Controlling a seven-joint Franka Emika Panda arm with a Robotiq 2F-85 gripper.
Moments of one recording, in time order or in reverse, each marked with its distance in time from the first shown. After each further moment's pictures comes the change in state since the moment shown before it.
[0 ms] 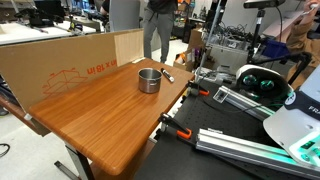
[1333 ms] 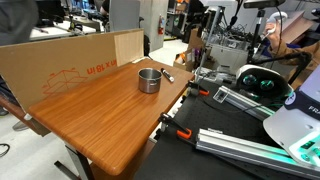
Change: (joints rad) arm 0.000 0.509 0.003 0.108 0.018 0.357 0.440
